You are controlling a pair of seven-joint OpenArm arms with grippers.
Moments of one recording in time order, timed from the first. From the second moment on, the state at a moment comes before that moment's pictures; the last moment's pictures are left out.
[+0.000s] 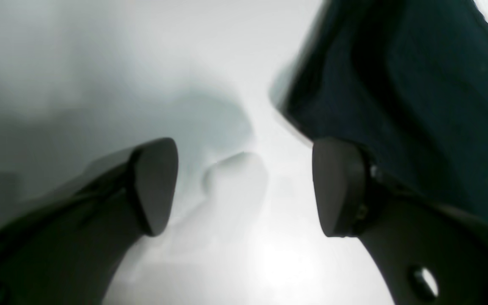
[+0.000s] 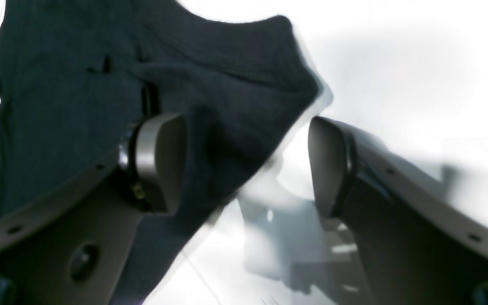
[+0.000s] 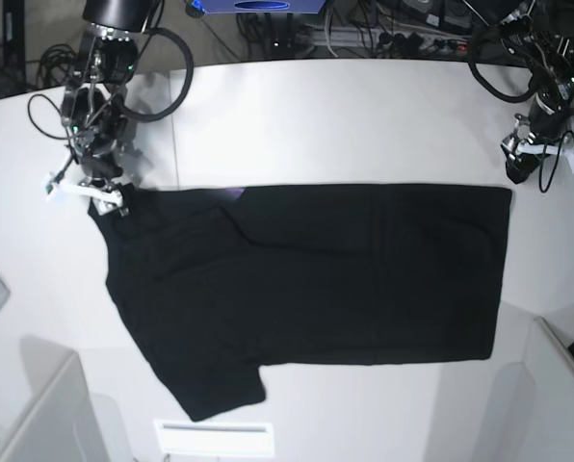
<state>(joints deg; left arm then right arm) 10.9 -8.5 -52.0 85.5 -33.2 -20.5 48.4 -9.6 -0.5 20.4 88.9 39.6 -18.1 -28.9</state>
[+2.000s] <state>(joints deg) 20.3 -10.9 -45.8 93.6 -30.7 -20.7 54.9 -27.7 0.4 20.6 104.4 40.0 -22.9 -31.2</state>
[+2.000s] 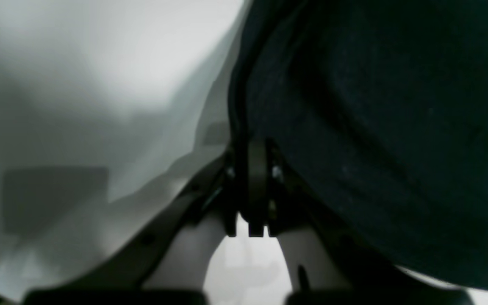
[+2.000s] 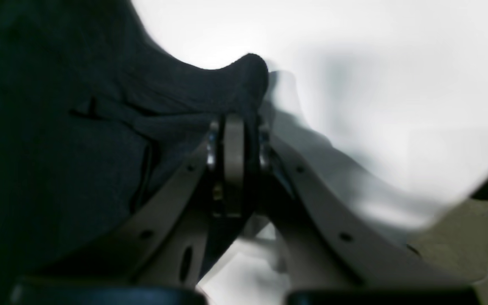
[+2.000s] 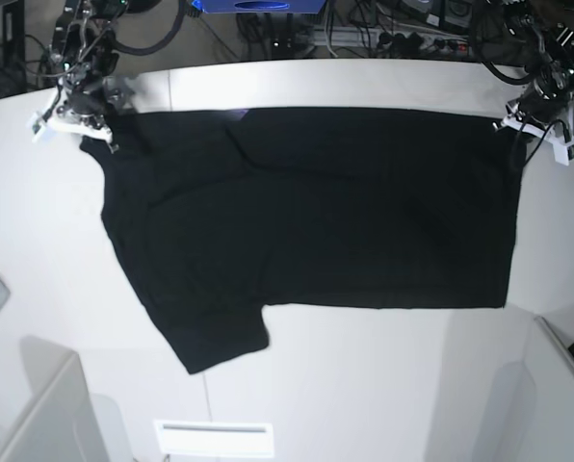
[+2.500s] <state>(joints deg) 29.3 -10.9 -45.8 99.2 -30.7 -20.8 55.0 -36.0 0.6 20.6 107.8 40.0 -22.9 -31.2</state>
